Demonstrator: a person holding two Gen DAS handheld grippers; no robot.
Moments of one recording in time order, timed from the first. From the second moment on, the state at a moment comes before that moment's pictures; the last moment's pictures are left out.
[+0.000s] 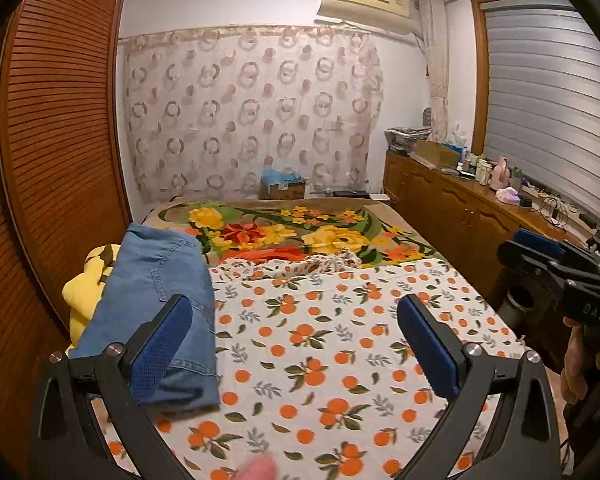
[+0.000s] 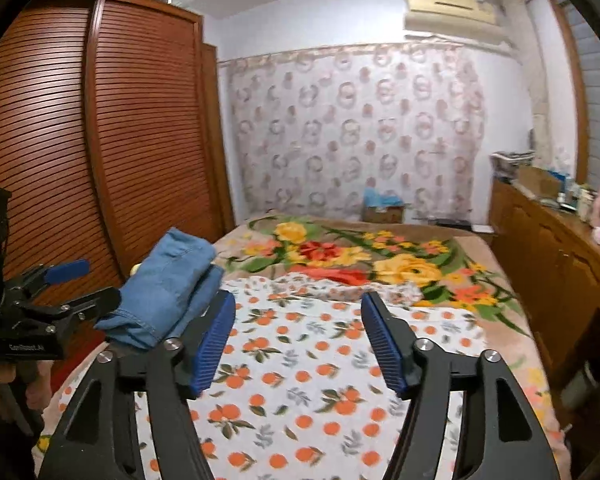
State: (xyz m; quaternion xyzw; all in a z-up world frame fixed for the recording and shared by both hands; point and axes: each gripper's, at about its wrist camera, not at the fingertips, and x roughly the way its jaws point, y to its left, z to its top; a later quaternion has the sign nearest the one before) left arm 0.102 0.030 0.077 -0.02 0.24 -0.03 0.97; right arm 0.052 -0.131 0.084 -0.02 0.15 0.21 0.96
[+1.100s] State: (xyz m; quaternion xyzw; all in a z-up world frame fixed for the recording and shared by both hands) left arm 0.073 0.005 0.083 0.00 0.22 -0.02 0.98; right arm -0.010 -0.125 0.091 0.00 0.14 0.15 0.98
